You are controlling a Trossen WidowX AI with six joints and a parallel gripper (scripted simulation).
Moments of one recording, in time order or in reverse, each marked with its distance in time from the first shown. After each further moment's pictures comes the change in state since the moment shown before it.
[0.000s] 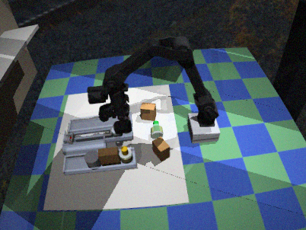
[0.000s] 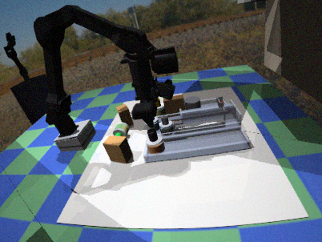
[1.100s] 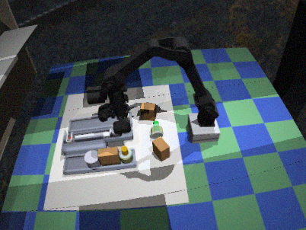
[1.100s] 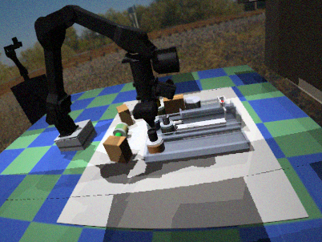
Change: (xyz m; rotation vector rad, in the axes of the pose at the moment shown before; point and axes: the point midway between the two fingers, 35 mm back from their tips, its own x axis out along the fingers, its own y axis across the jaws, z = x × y) arm -0.001 0.000 0.003 0.000 -0.001 0.000
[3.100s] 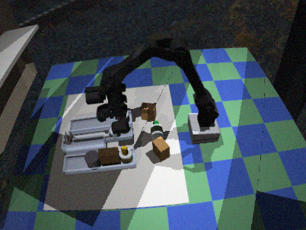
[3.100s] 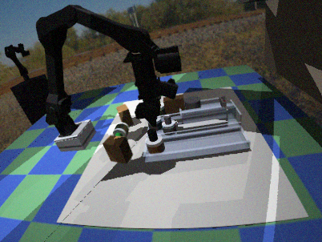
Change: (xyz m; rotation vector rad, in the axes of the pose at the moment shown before) arm 0.001 0.000 0.006 -0.001 0.000 0.000
